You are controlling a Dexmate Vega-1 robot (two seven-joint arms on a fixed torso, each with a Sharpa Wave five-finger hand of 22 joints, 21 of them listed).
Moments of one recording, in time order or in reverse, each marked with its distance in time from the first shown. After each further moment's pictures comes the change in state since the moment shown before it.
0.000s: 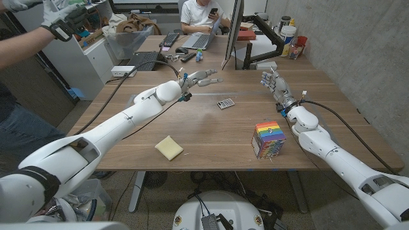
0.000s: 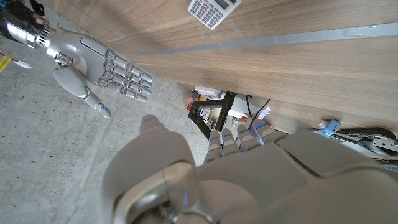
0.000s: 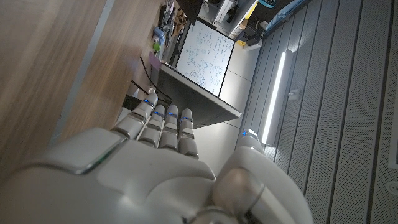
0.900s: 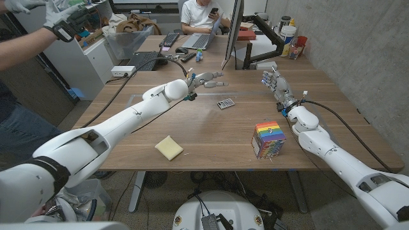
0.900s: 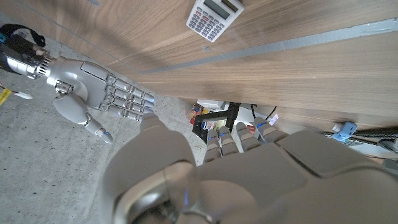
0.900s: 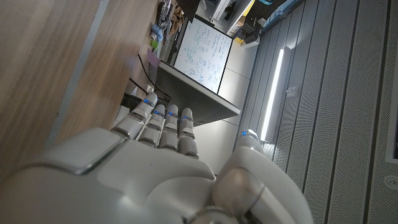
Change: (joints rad) left arm -0.068 -0.048 0.077 0.074 0.083 0.007 -0.026; left_hand 0.030 -0.004 0.011 -0.011 0.000 0.039 -0.030 0.012 0.000 0.057 -0.026 0.019 0.004 0.062 0.007 0.018 0.000 0.024 0.038 0.014 0.005; right arm 0.019 0.019 0.005 0.049 0.008 0.026 0.029; right_hand 0.000 0.000 0.000 0.000 0.000 0.006 -0.006 0.000 0.000 0.004 -0.004 0.000 0.000 0.000 0.000 0.000 0.000 -0.004 0.004 0.000 0.000
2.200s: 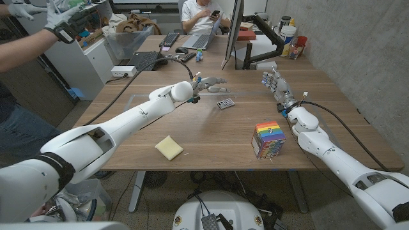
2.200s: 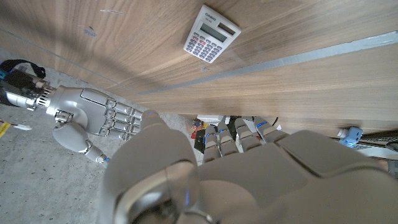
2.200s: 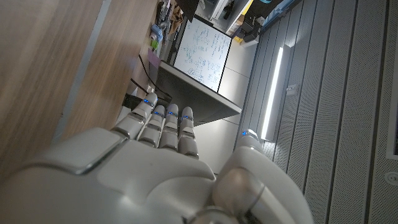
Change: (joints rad) left arm -0.031 -0.031 0.059 0.032 0.072 0.034 -0.023; left_hand 0.021 -0.005 0.005 -0.005 0.000 0.044 -0.005 0.008 -0.002 0.045 -0.008 0.008 0.005 0.017 0.000 0.003 0.005 0.006 0.006 0.000 0.005; right arm 0.011 0.023 0.010 0.053 0.005 0.026 0.036; right_hand 0.000 0.000 0.000 0.000 0.004 0.007 -0.007 0.000 0.000 0.007 -0.007 0.000 0.000 0.000 0.000 0.000 0.000 0.000 0.000 0.000 0.000
